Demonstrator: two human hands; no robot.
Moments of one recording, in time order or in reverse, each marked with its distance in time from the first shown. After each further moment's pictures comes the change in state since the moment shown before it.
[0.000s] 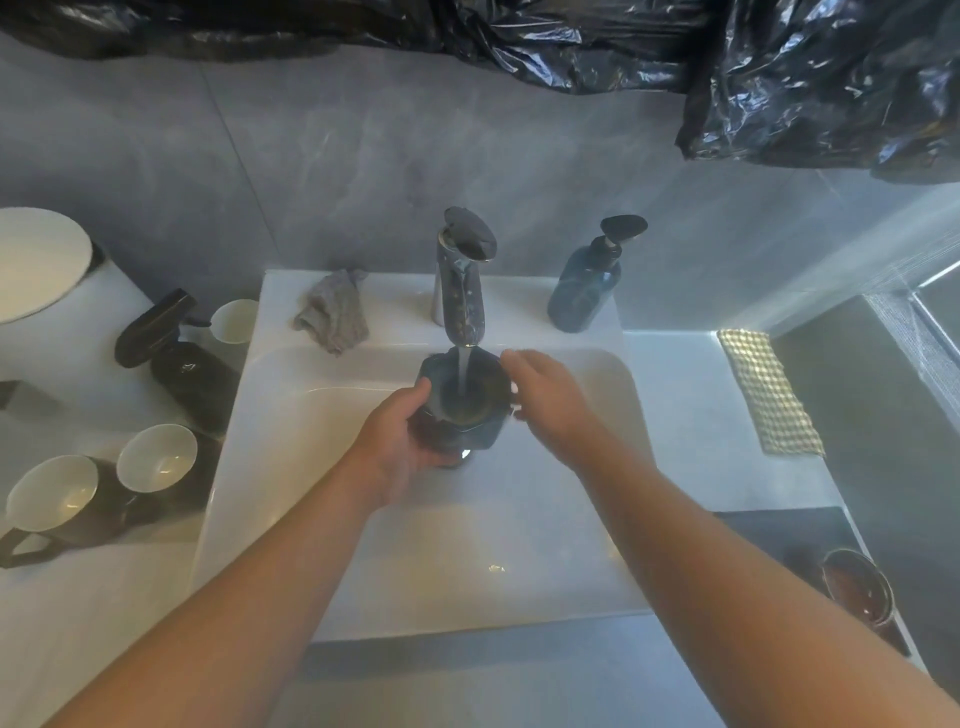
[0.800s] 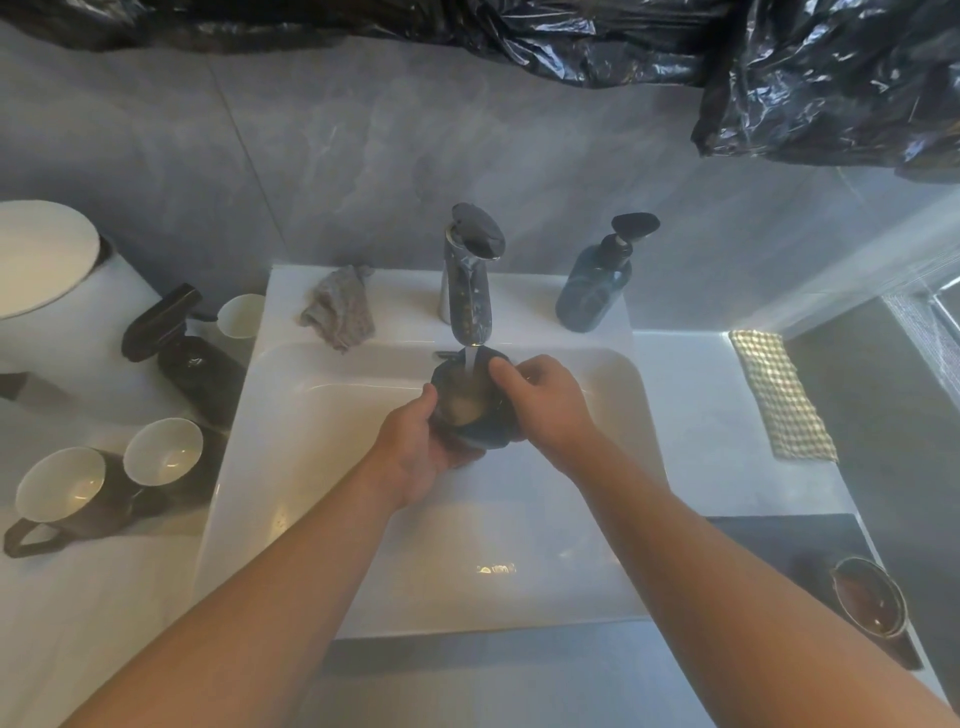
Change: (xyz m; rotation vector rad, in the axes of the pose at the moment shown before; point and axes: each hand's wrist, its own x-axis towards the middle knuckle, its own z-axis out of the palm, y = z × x) left_hand 0.006 -0.008 0.016 -0.063 0.120 -0.083; right_hand 0.018 0.023 0.013 -0.065 0.020 -0.023
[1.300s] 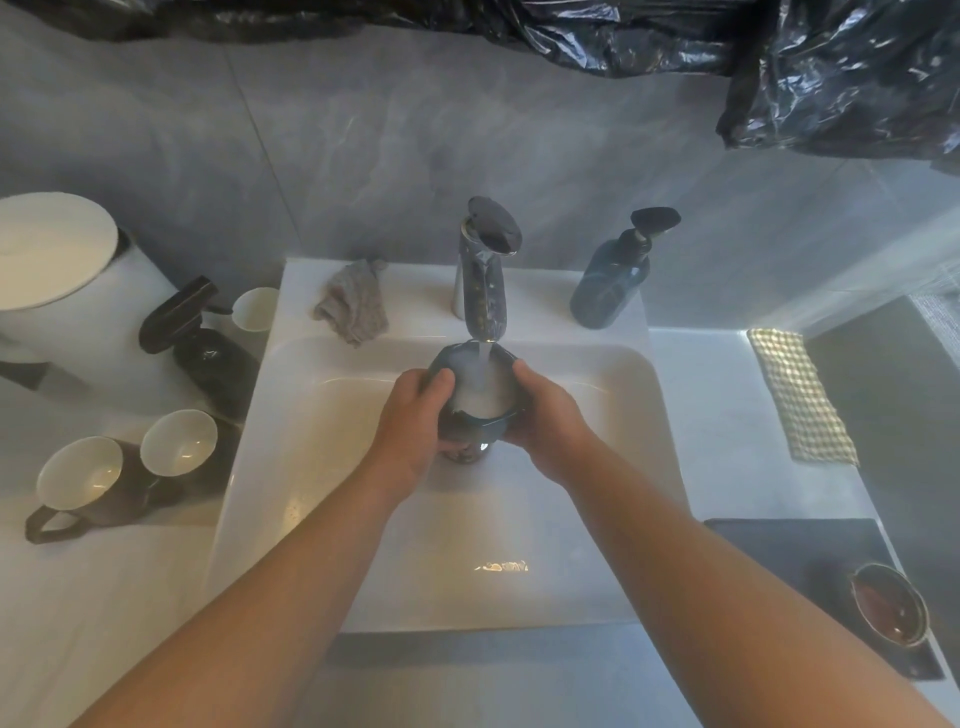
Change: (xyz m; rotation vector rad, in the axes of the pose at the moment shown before) left_hand -0.013 0.012 -0.007 0.184 0.102 0.292; right_hand 0.010 0.024 0.019 0.650 -0.176 0.267
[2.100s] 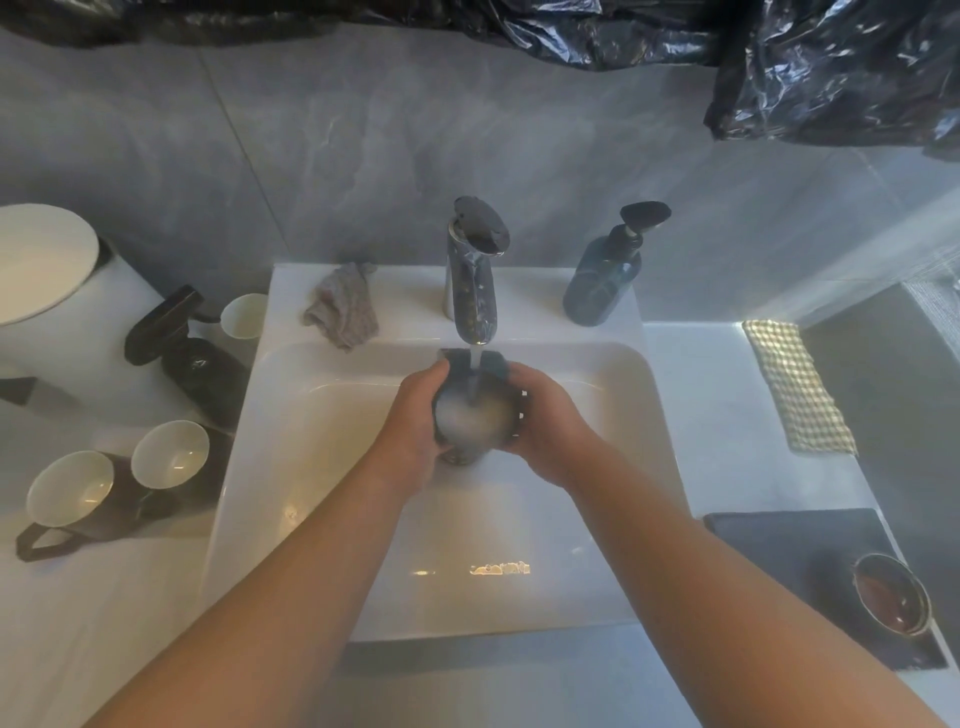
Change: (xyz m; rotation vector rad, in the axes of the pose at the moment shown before) left_hand 0.010 0.004 0.012 -0.139 -0.073 -0.157; right_hand -0.007 -0.007 0.000 0.029 0.001 0.058
